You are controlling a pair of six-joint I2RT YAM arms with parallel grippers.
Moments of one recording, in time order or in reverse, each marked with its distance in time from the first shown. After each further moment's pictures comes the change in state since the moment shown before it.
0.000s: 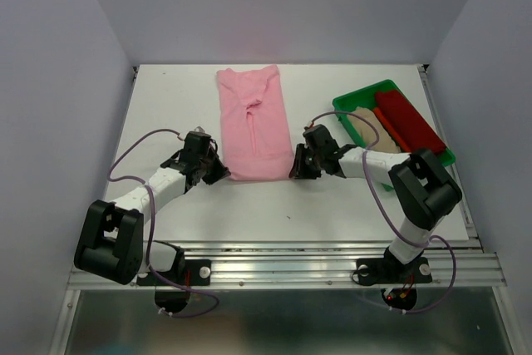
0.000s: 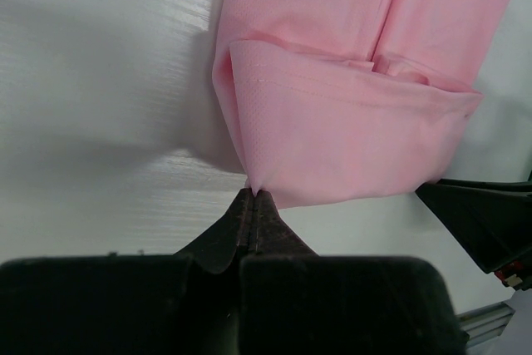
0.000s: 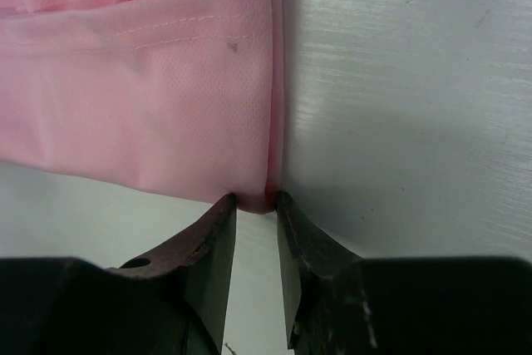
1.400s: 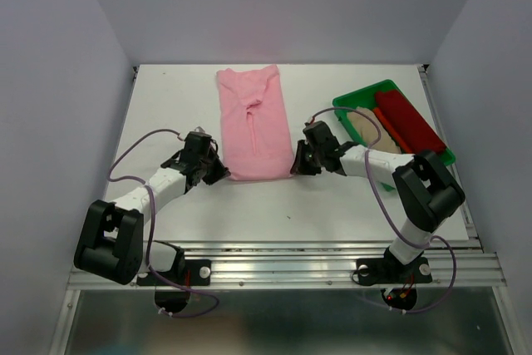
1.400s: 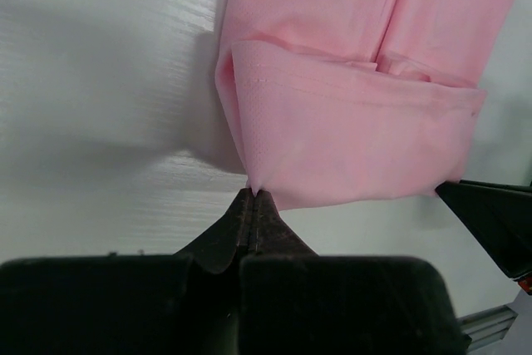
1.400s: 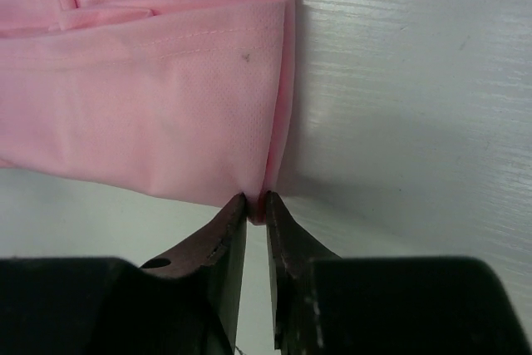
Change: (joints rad) left arm -0.002 0.000 -0.005 0.000 -0.011 -0.003; right arm 0.000 -0.023 0.024 -0.026 0.031 -0.001
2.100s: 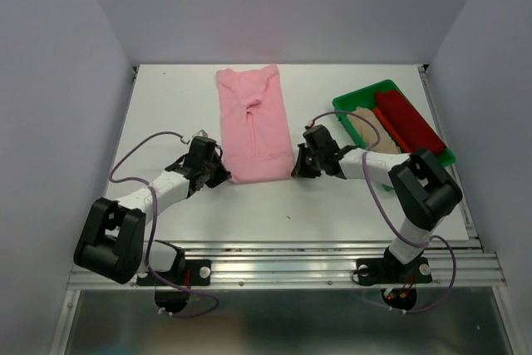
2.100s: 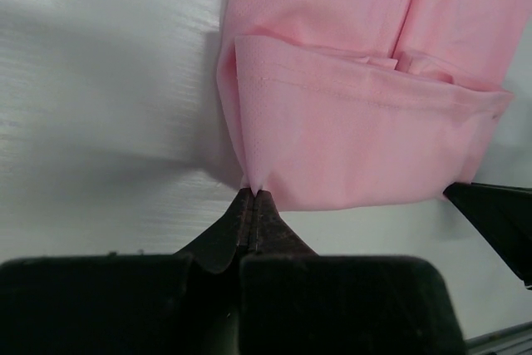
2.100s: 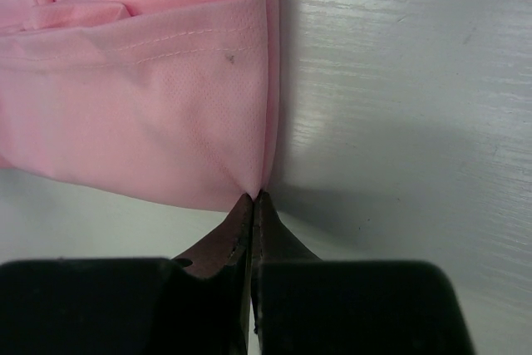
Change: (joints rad) left arm -0.051 0.011 -0.045 0.070 -0.070 -0.001; right arm 0.005 0.021 -0.042 0.071 -0.001 0.004
